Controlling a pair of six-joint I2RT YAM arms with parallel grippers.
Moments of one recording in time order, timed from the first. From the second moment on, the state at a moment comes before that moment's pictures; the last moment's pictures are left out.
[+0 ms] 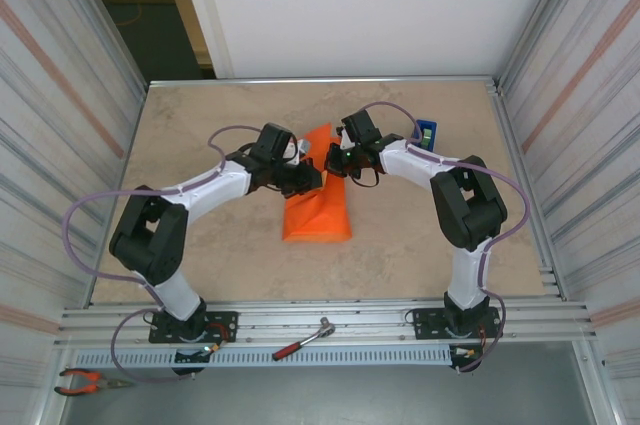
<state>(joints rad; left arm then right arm) -0.56 1.68 1.11 -0.30 0.56 -0.76 0.54 1.94 1.33 -0.31 -0.39 0.74</state>
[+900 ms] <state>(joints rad) -0.58 1.78 1.08 -0.18 0.55 -0.83 0.54 1.93 1.31 -0.28 -0.39 0.75</state>
